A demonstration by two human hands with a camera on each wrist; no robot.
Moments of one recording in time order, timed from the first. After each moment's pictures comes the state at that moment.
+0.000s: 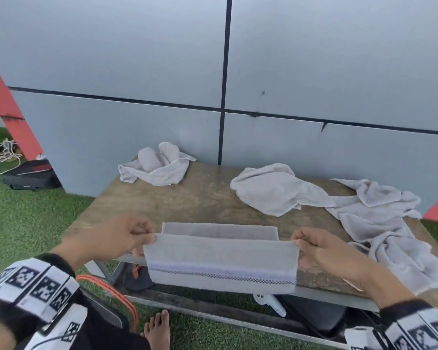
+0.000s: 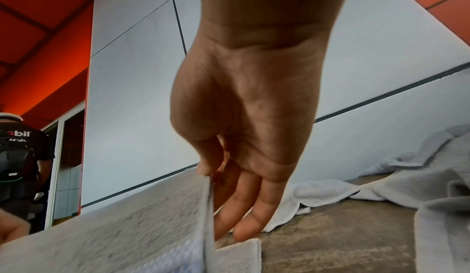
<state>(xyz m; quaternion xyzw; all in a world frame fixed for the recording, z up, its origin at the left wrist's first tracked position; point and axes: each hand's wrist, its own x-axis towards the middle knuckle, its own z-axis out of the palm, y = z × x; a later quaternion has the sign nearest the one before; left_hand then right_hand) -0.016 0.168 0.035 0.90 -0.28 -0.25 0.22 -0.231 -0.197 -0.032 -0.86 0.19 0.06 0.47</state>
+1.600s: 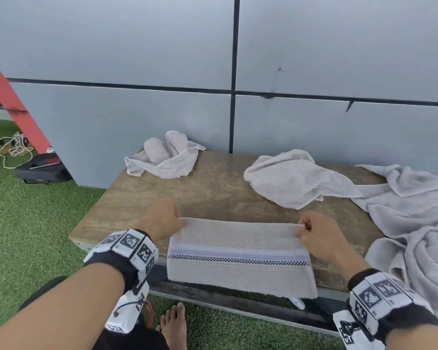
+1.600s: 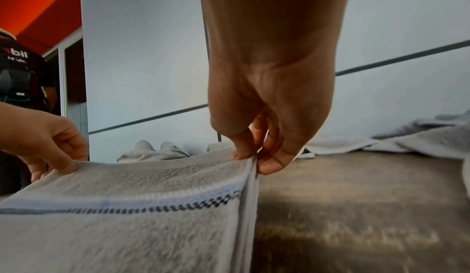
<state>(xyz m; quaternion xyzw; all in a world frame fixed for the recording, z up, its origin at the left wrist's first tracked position) 0.030 0.096 -0.061 0.96 -0.21 -0.13 0.15 -0.158 -0.199 -0.087 -0.90 0.31 -0.03 0.31</state>
